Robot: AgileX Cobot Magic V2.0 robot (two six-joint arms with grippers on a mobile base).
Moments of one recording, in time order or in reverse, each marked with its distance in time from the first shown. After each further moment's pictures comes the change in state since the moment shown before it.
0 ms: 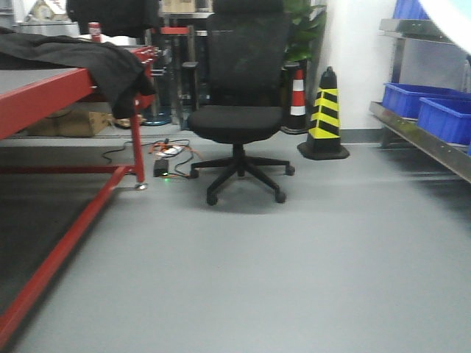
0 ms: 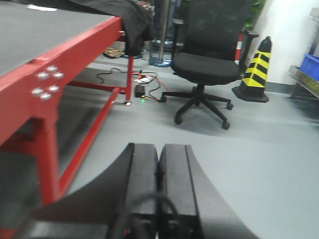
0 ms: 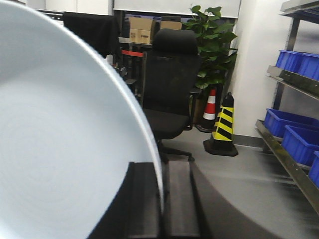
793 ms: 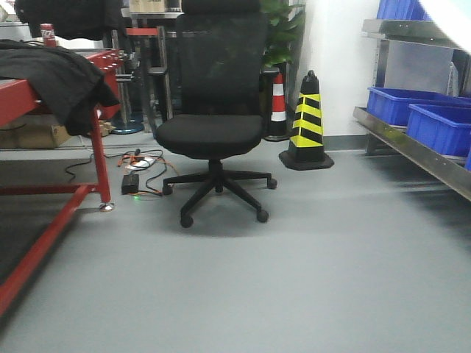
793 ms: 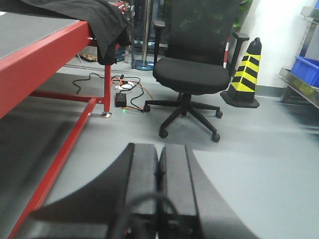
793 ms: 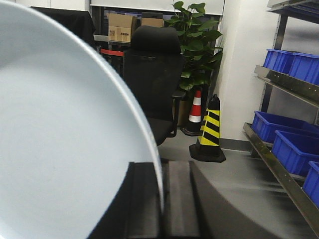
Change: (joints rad) left arm 0.000 0.000 0.000 0.000 0.000 0.000; right arm 0.000 0.000 0.000 0.000 0.000 0.000
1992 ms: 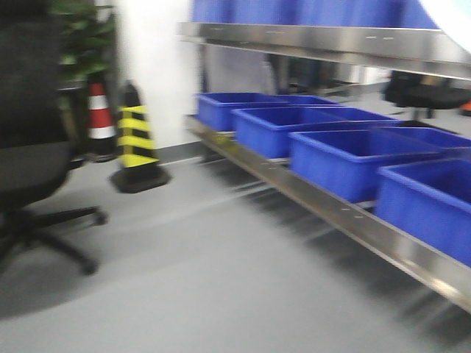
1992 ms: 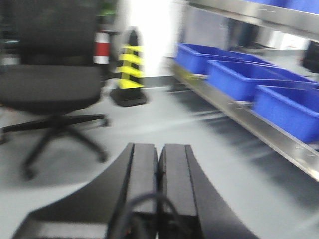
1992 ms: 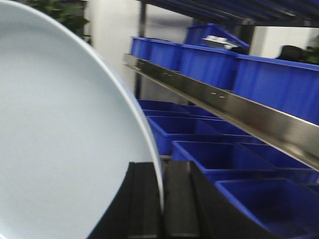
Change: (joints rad) left arm 0.000 0.000 0.000 0.000 0.000 0.000; right arm 0.000 0.000 0.000 0.000 0.001 0.000
